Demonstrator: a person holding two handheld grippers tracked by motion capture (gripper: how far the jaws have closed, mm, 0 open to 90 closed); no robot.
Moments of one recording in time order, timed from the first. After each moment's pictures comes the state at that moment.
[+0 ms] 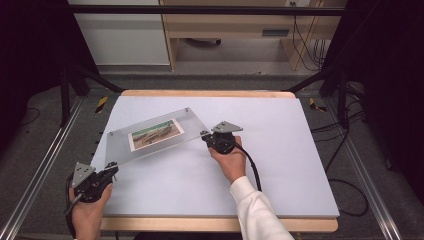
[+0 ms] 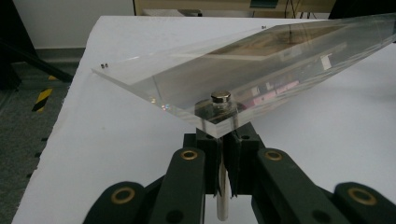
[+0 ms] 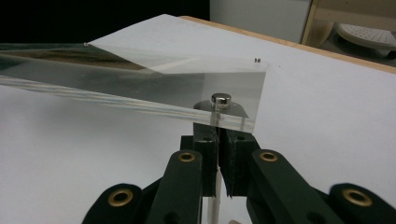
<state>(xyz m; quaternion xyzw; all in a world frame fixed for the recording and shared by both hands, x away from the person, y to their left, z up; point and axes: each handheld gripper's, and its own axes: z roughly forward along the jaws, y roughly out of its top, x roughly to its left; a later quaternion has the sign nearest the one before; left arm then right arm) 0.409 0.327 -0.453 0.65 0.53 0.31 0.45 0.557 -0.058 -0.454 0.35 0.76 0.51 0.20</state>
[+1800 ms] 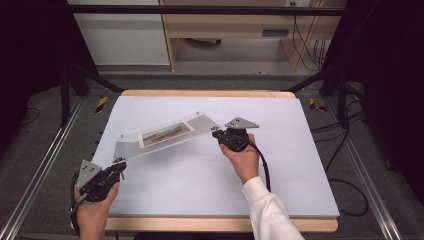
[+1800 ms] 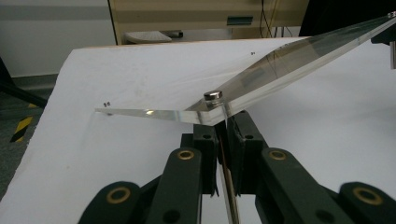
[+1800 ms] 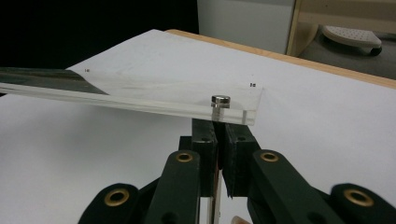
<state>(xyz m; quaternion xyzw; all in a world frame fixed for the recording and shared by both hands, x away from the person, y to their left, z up) 0.404 0.304 -0.433 0.66 0.49 0.32 0.48 0.545 -0.091 -0.425 0.38 0.74 0.52 0.20</state>
